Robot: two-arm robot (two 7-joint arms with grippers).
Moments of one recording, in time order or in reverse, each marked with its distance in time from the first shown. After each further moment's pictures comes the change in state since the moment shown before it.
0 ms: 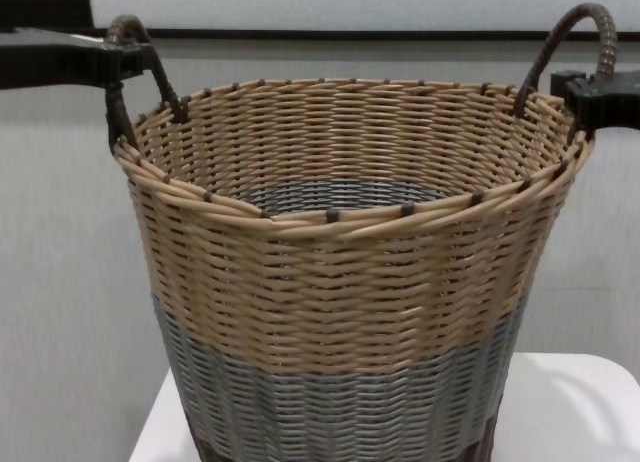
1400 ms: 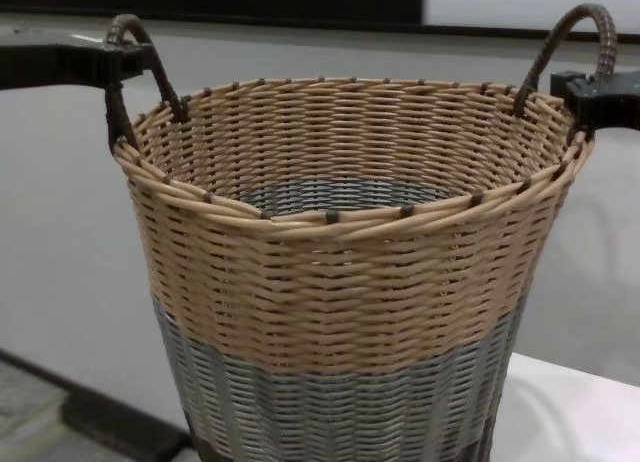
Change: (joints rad) left arm 0.000 0.003 0.002 0.000 0.004 -0.004 0.000; right arm 0.001 0.000 -0.002 0.002 -0.002 0.000 -0.002
